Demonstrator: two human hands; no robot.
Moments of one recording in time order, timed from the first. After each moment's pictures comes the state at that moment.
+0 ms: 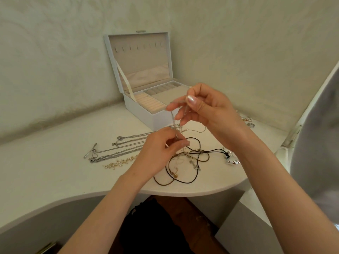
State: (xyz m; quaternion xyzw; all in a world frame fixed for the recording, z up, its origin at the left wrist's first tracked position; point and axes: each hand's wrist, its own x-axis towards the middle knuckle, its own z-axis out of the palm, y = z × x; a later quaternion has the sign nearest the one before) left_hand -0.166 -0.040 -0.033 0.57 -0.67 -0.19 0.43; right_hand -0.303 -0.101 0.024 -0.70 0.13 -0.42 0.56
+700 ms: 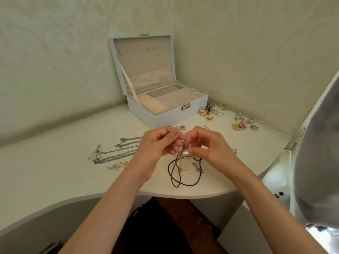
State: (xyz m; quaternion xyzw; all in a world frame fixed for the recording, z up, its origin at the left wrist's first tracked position) left_hand -0.161 -0.037 -0.028 0.47 -0.50 -0.44 0.58; right_hand -0.316 -0.093 -0.037 -0.76 0.29 -0.36 0.45
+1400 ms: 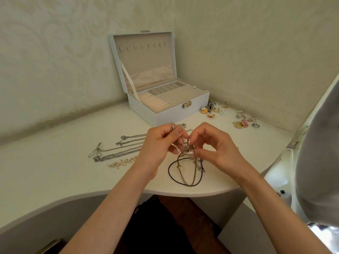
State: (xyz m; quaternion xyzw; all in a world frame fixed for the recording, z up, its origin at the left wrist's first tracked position) left_hand -0.169 -0.041 -0.028 0.50 -0.51 -0.38 0.58; right_hand -0.325 -0.094 -0.043 -0.78 0.22 -0.39 0.43
